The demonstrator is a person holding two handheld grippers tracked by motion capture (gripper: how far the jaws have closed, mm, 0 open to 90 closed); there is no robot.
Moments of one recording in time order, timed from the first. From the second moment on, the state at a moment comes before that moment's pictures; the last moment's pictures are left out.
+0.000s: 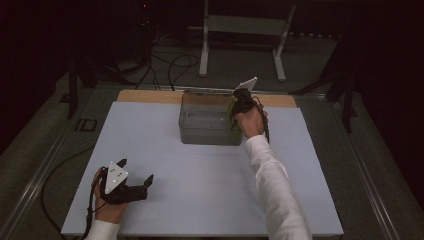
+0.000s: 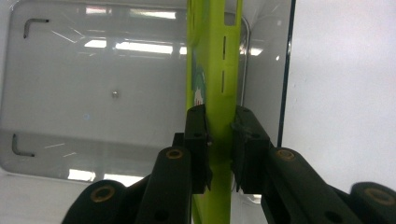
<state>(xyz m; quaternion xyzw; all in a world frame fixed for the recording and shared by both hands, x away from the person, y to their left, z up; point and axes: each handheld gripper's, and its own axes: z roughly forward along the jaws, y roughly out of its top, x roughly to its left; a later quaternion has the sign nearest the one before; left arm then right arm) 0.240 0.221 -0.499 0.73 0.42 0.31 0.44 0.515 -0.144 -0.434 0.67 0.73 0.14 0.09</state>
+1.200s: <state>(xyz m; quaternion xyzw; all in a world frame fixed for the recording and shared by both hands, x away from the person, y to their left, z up) 0.240 0.220 -0.499 0.73 0.41 0.31 0.44 0.500 -0.133 -0.424 0.60 0.77 0.15 0.19</state>
